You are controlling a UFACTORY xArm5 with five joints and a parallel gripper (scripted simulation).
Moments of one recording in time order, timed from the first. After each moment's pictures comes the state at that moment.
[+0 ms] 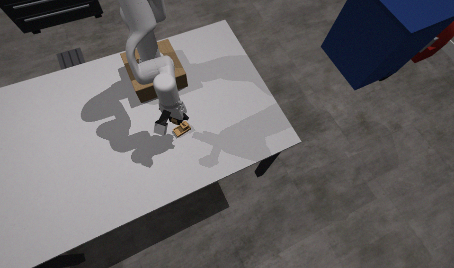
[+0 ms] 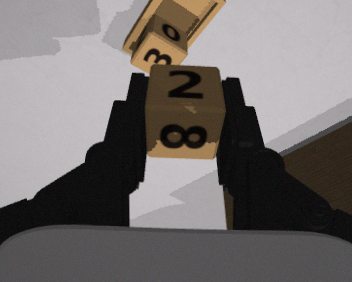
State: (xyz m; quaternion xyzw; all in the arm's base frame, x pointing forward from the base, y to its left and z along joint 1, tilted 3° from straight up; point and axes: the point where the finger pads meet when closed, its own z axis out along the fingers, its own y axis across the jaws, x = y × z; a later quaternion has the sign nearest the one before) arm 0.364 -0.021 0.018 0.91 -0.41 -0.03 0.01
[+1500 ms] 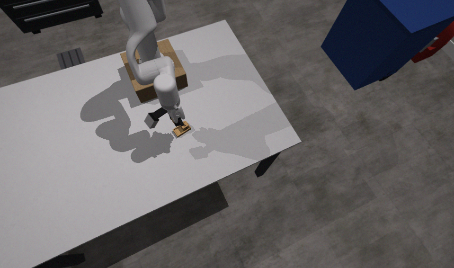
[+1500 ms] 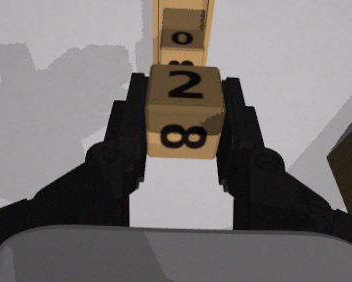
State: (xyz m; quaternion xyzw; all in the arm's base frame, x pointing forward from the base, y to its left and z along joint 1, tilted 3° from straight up) arm 0.364 -0.021 0.015 0.77 -0.64 -0.03 0.02
